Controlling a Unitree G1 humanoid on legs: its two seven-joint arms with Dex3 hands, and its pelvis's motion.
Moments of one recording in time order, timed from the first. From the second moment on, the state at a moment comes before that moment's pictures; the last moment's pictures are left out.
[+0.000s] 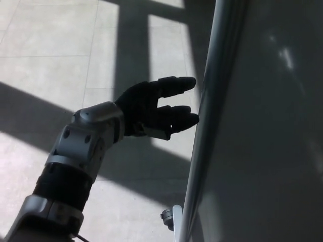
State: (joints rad) left_arm -0.75 0.14 -0.17 0.56 -0.18 0.43 -0.57; right_arm 0.01 -0.35 -0.40 1.04 0.23 -0.35 0.39
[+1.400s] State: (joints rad) left_arm -0.64 0.01 -0.17 0.67 -0.04 0.03 -0.32; right_arm 0.00 -0.36 -0.38 1.05 0.24 -0.34 0.41
